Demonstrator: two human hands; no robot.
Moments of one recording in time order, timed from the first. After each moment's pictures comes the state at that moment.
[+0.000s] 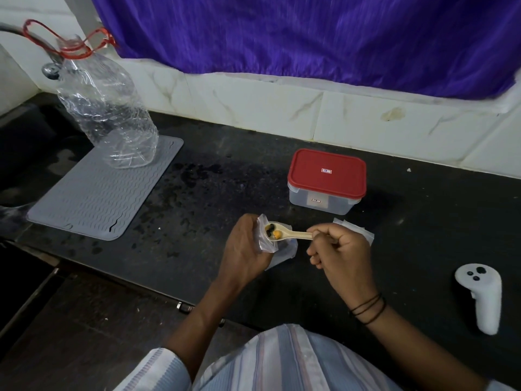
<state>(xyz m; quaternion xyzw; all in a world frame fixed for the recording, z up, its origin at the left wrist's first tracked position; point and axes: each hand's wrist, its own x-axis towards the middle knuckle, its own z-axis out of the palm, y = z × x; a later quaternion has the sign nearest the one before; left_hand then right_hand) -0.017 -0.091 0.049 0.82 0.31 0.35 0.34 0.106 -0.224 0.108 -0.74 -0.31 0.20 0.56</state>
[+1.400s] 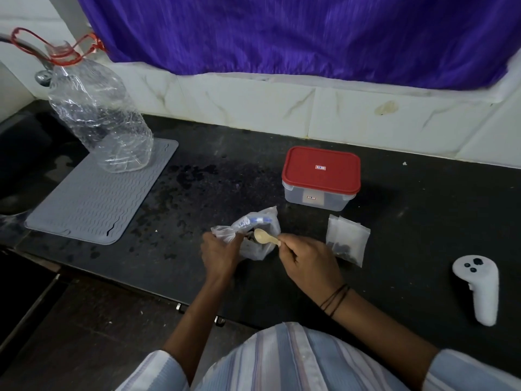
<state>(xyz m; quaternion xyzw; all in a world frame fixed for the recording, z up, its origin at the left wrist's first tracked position) -0.033 -0.067 0.015 0.56 0.63 0.25 0.48 0.099 -0.206 0.055 -0.77 -0.54 0.00 0.35</state>
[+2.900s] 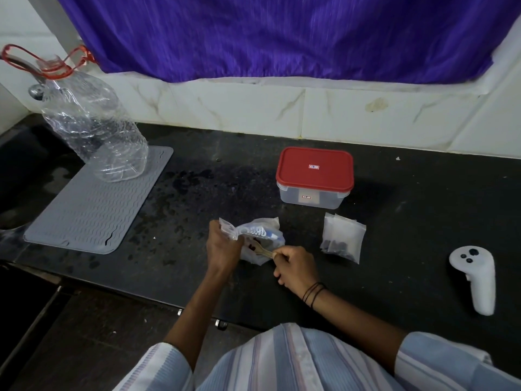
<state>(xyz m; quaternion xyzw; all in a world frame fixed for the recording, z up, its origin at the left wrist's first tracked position) -0.019 -0.062 0.024 0.65 0.55 0.26 0.46 0.089 -0.191 0.017 -0.79 -0.28 0.35 0.41</state>
